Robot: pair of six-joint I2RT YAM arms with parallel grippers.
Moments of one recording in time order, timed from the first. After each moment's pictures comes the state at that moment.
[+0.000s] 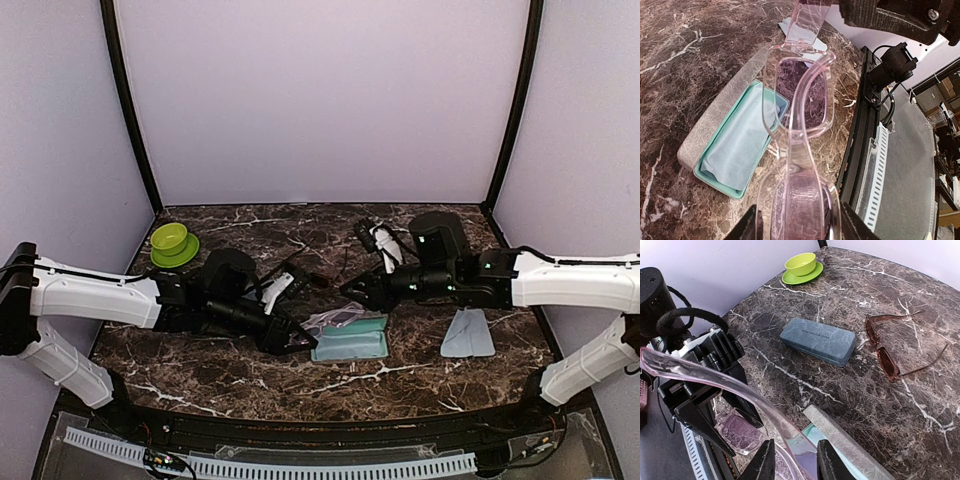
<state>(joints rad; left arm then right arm) -0.96 1.42 0.77 0.01 0.45 -0.32 0.97 1.32 0.91 -0.10 -0.18 0.28</state>
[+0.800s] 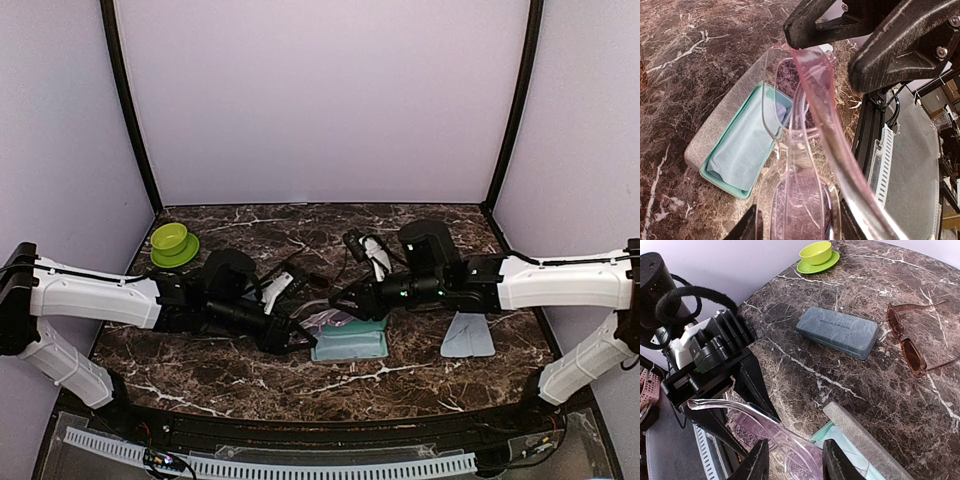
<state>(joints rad) -0.96 1.42 0.76 0.01 0.42 -0.32 0.98 1.39 0.90 -0.02 -0.26 0.33</state>
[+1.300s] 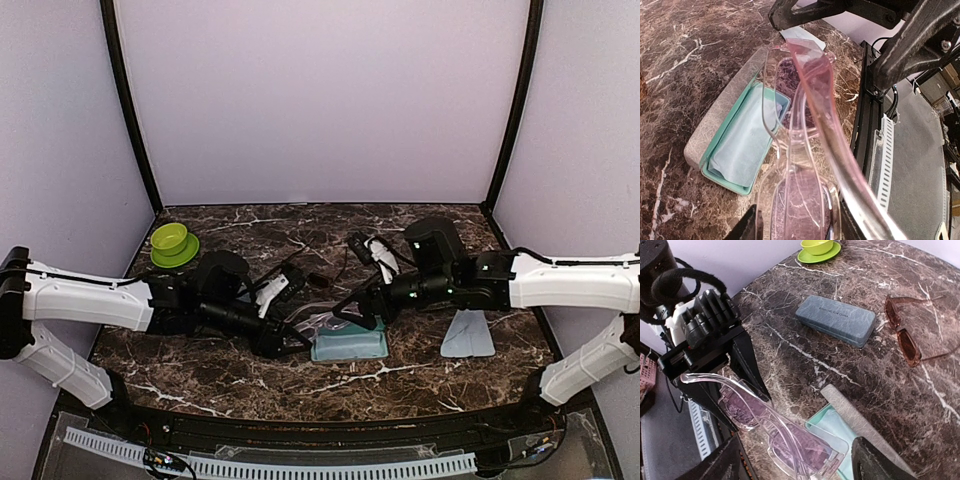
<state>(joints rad) -0.96 1.37 0.73 0.01 0.44 -0.24 0.98 1.34 0.90 -0.15 -0.27 0.27</state>
